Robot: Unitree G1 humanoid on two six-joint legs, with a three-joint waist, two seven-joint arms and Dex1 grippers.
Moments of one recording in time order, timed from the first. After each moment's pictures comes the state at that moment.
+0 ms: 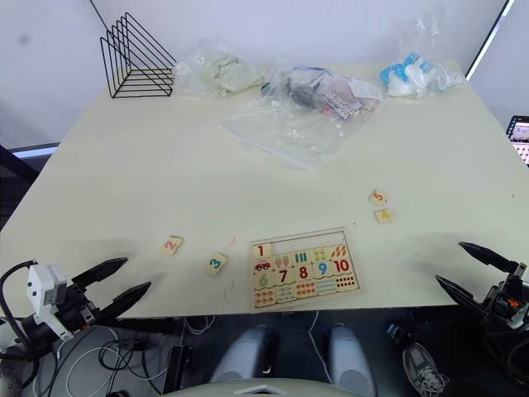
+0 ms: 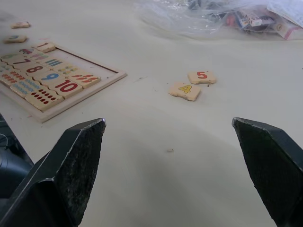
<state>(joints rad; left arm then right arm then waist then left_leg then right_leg) 0.40 0.65 0.54 0.01 -0.55 0.03 -1.17 0.22 -0.65 -0.53 0.26 0.64 -0.27 1.41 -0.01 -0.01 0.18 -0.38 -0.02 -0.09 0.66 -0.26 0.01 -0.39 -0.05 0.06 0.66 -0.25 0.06</state>
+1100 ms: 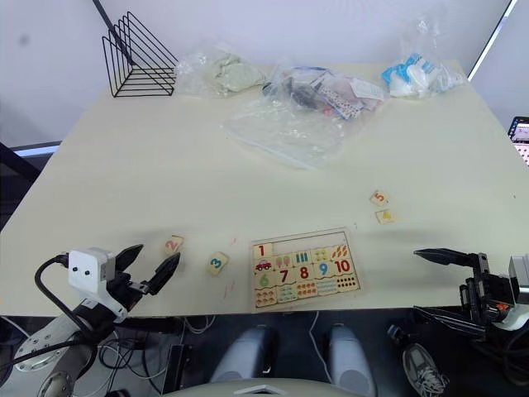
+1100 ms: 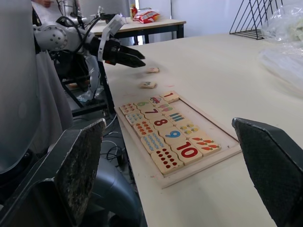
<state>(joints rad) 0.43 0.44 0.40 -0.54 -0.45 0.43 -0.45 0.27 -0.79 -0.34 -0.02 0.89 -0.11 1.61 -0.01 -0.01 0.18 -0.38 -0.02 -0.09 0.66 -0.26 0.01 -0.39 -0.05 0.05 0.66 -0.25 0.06</state>
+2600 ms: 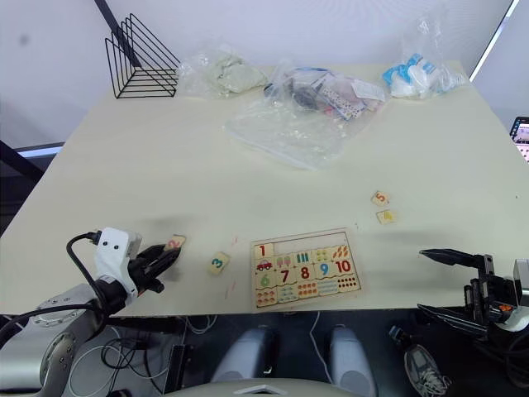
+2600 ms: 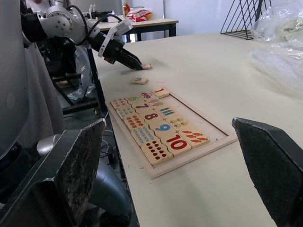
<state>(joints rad) 0.26 0.59 0.34 -0.50 -0.42 0.72 -0.47 0.27 -0.80 -0.33 0.05 0.90 -0.18 1.61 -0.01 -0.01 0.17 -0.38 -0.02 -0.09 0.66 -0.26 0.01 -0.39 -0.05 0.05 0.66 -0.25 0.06</state>
